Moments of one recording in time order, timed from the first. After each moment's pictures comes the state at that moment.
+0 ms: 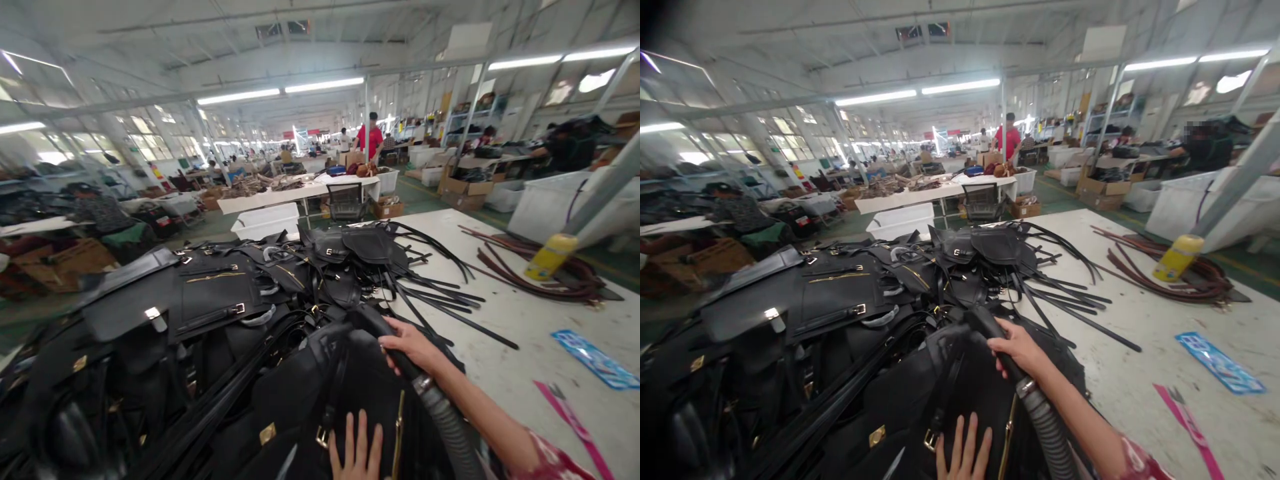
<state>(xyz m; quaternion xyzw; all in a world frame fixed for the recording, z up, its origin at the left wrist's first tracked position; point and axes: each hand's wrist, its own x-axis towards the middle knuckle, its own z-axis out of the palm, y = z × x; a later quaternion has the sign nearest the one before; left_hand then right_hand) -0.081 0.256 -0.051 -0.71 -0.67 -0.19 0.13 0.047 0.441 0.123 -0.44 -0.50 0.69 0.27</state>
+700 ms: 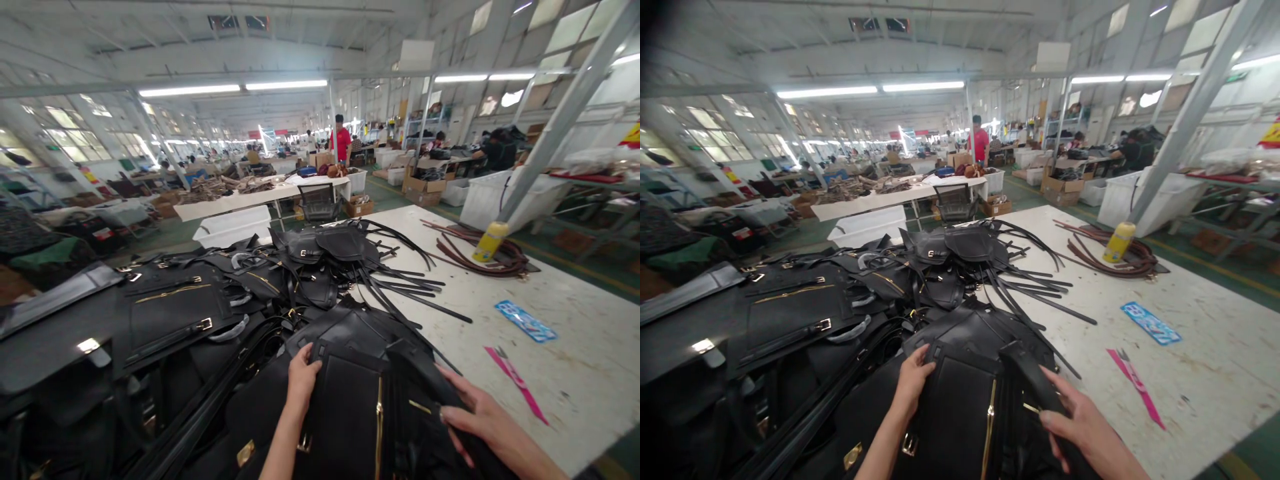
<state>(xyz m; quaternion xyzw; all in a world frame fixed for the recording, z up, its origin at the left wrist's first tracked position) -0.156 0.402 0.053 -0.37 -0.67 -0.46 -0.45 0.145 0.316 0.130 -0.56 -0.41 0.64 0.32</state>
